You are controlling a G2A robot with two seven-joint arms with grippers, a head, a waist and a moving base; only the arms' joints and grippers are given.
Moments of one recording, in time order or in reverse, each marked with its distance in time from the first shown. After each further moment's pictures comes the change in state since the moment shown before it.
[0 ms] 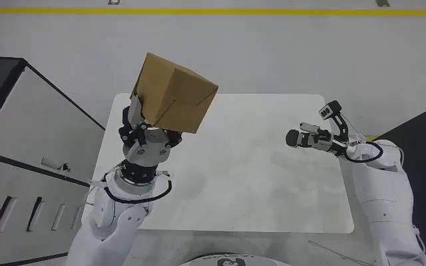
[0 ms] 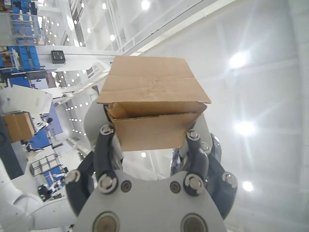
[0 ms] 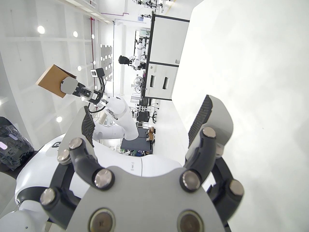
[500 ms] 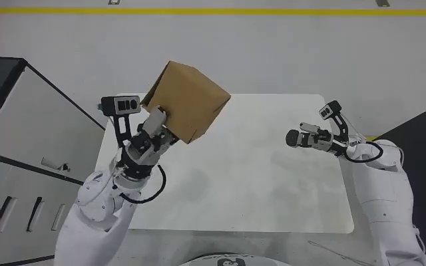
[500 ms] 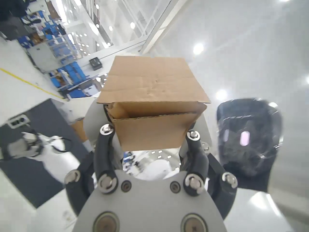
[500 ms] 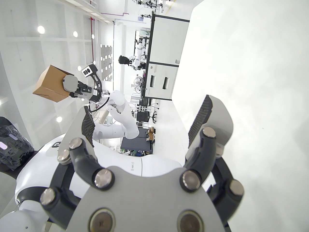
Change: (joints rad) left arm -0.068 0.006 -0.108 0.025 0.553 -0.056 -0.089; right arm 0.000 0.000 0.000 0.000 0.000 0.000 0.000
